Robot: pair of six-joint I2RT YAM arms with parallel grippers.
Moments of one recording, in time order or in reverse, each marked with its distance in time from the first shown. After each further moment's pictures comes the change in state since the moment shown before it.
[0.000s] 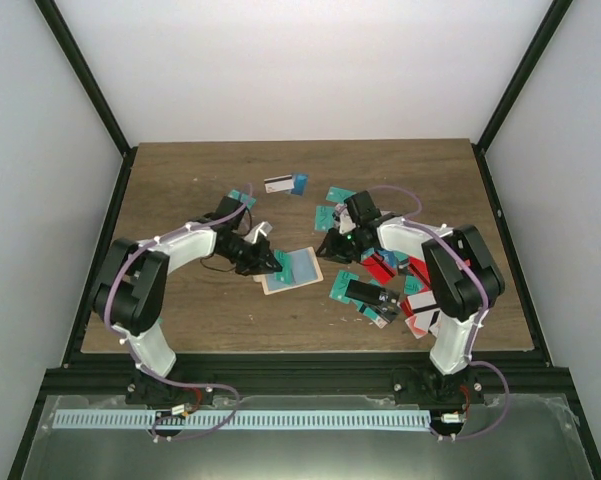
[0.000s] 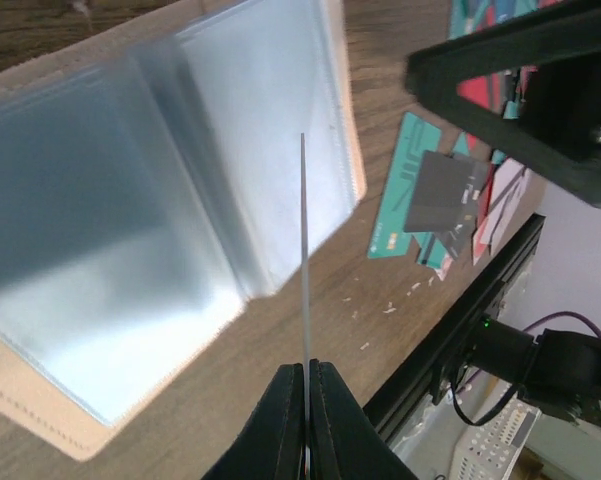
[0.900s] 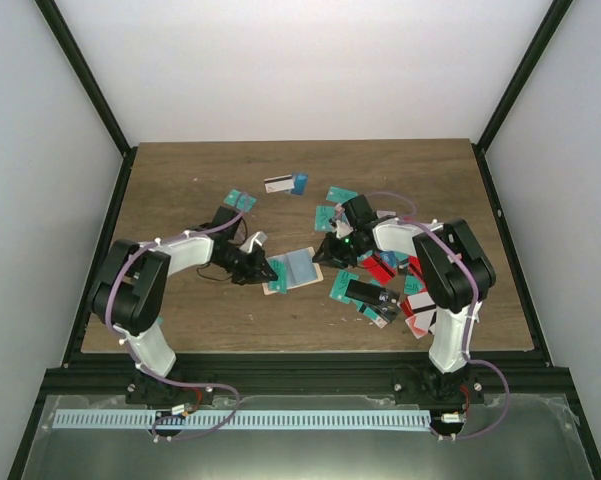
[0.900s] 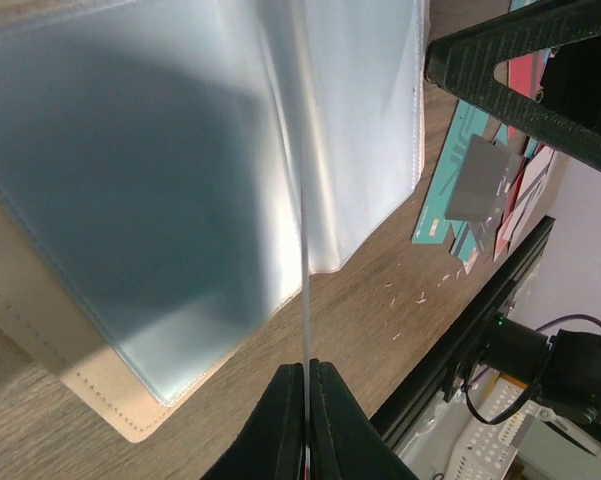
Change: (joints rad) left arm 0.022 -0.032 -0.108 0.060 0.010 -0.013; right arm -0.001 0.083 0.000 0.040 -0.095 0.010
